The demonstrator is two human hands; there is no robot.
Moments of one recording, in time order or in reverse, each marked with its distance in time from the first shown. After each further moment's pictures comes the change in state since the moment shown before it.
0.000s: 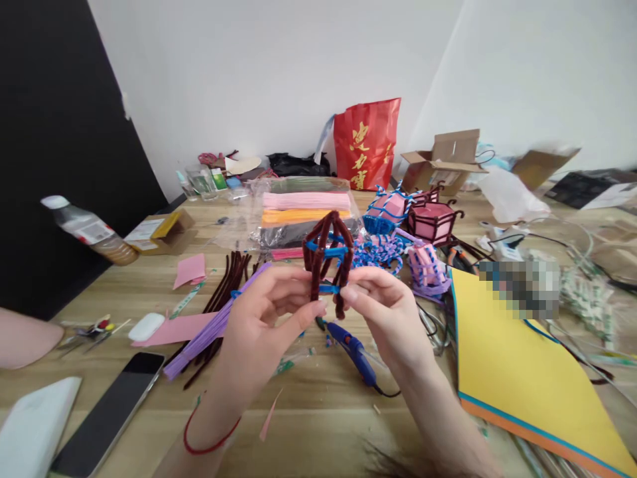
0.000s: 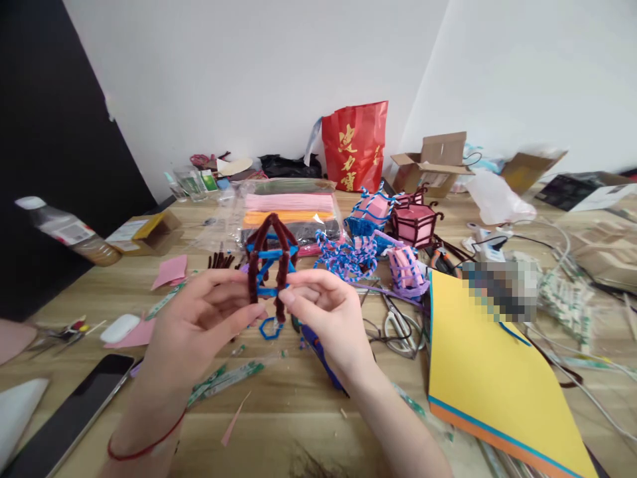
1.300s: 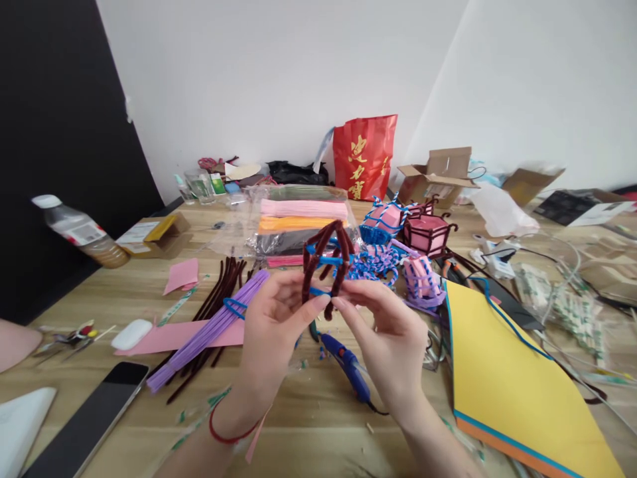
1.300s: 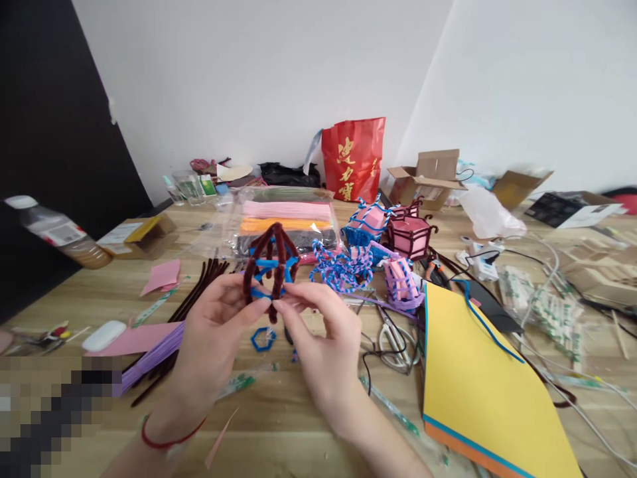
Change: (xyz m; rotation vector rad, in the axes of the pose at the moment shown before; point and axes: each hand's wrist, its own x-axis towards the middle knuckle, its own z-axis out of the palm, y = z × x) left_hand 0.014 -0.030 0.023 -0.282 0.096 0.089; right_hand -0.005 0.007 0.000 -0.532 0.087 -0.562
